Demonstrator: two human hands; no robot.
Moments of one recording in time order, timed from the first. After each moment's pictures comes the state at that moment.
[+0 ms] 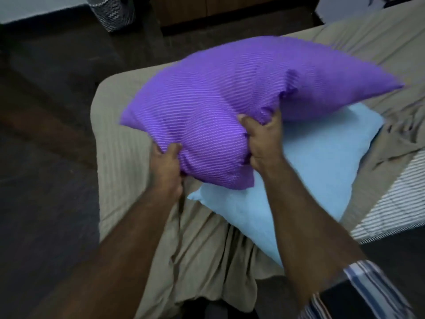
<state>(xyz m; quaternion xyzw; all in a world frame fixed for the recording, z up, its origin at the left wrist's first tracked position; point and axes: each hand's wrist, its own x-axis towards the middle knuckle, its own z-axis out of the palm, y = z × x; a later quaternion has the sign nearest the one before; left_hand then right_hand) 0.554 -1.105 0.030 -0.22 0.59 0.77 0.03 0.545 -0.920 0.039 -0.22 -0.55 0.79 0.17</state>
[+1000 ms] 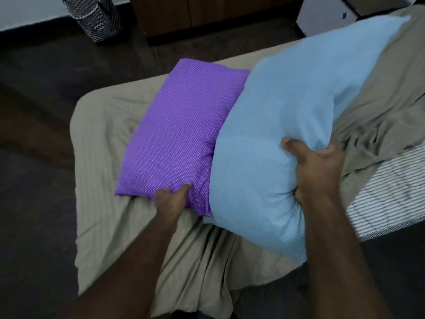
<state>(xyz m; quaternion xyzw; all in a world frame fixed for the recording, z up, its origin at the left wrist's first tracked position) 0.587 -1.044 -0.011 -0.33 0.76 0.52 0.17 0.620 -0.788 0.123 -0.31 -0.60 0.69 0.25</state>
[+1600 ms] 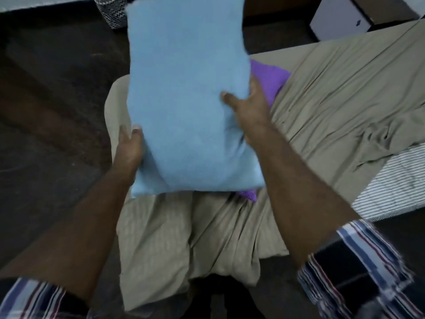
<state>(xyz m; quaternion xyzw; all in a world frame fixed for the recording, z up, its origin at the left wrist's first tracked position) 0.523 -1.249 0.080 -0.25 0.81 0.52 0.12 0.518 -0.980 0.140 -0.21 -0.71 0.67 0.08</state>
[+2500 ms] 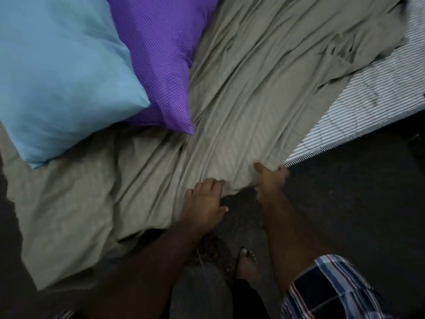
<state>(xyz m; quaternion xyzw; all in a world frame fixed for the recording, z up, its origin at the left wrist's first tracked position) 0.834 -1.004 -0.127 0.25 0.92 0.14 0.27 0.844 -0.792 -0.202 -0.64 -0.55 0.53 0.08</state>
